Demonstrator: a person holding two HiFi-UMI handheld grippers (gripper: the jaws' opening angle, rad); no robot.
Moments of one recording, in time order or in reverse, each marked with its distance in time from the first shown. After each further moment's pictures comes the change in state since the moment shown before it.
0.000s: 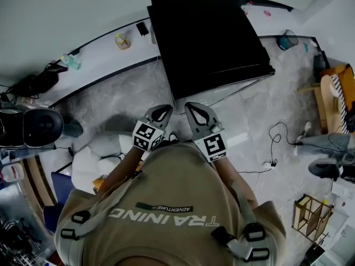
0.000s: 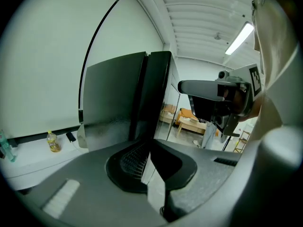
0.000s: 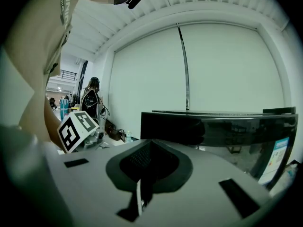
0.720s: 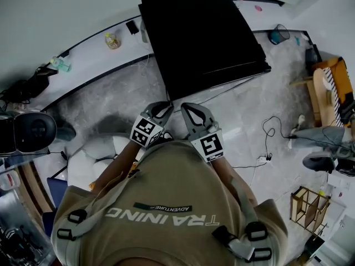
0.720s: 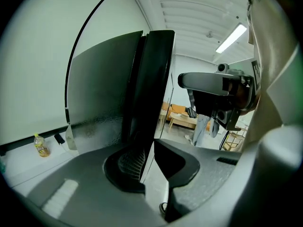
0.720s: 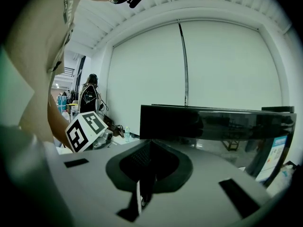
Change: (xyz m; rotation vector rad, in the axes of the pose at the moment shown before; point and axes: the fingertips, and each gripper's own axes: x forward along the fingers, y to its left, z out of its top) left arm 0.031 -0.004 -0.011 0.052 0.045 -0.122; right arm 0.001 -0.002 -0.011 -0.008 0.059 -0.021
